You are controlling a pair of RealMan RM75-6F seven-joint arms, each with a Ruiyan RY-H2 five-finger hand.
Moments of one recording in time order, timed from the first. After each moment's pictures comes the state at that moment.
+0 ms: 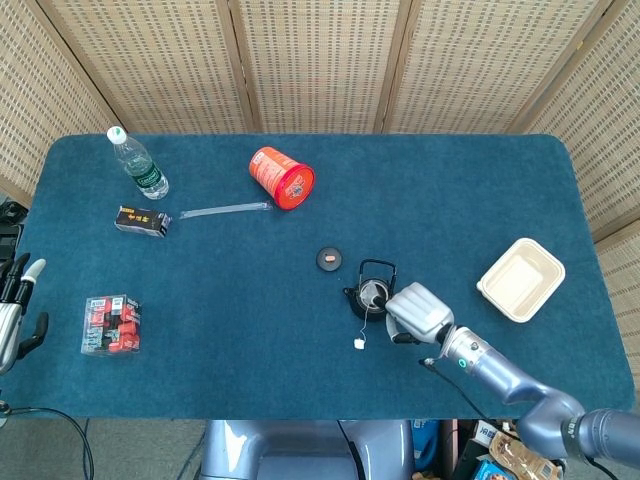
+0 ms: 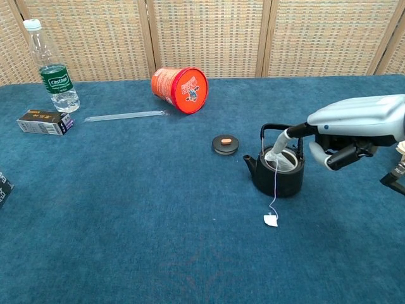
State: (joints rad) left arm -0.13 -1.12 -0.08 -1.56 1.43 1.46 0.15; right arm 0.78 -1.20 0.04 -1.69 -1.36 0.75 -0.20
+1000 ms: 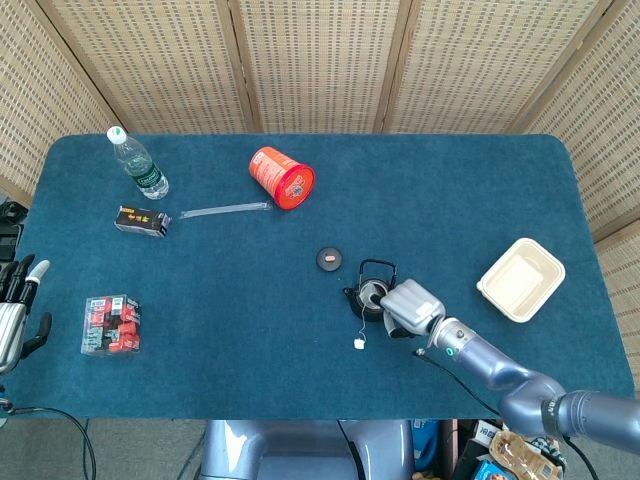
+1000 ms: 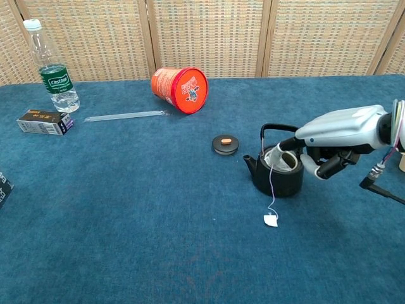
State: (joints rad) left arm -0.14 -1.13 -0.07 -1.55 1.42 1.43 0.15; right arm 0.87 -1.26 0.03 -1.62 -1.20 0.63 -0.31
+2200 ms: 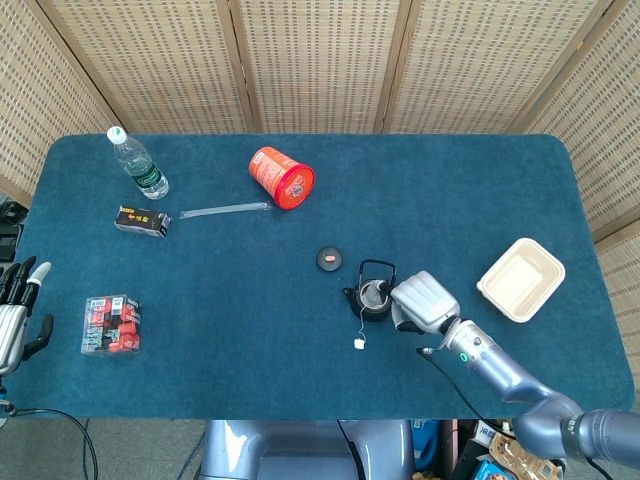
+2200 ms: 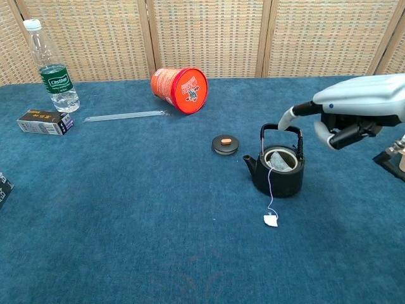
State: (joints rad) left arm -0.14 -1.15 -0.07 -1.53 1.42 1.44 0.13; right arm 0.80 -1.17 0.03 -1.76 -1.20 0.86 -0.35
